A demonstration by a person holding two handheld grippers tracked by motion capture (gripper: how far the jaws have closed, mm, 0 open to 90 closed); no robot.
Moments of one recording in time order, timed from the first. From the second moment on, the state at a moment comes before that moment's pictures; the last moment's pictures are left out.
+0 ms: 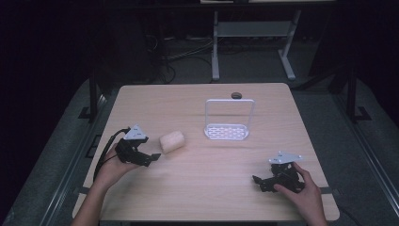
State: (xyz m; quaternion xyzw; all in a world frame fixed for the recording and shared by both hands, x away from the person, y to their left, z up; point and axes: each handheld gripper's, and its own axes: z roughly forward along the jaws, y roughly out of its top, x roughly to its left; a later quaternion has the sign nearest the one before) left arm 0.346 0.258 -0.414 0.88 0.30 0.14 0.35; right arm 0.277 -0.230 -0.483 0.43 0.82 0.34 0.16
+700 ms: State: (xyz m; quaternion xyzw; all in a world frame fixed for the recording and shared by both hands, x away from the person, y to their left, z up) left arm 0.371 0.238 -0.409 0.88 0.28 0.14 0.34; right arm 0.277 -0.230 -0.483 0.43 0.82 0.34 0.16
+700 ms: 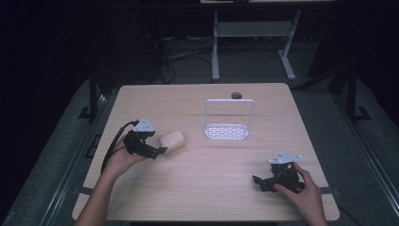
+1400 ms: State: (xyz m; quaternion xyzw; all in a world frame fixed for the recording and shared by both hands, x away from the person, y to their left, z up) left arm 0.401 0.211 -0.411 0.89 0.26 0.12 0.34; right arm 0.277 -0.230 -0.483 0.43 0.82 0.34 0.16
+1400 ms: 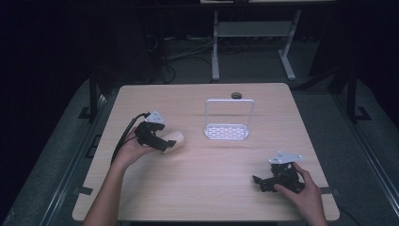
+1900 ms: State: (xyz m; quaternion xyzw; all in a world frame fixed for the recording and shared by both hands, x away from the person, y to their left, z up) left arm 0.410 0.198 -0.429 0.91 0.25 0.10 0.32; right arm 0.277 -0.230 -0.483 0.43 0.82 0.34 0.16
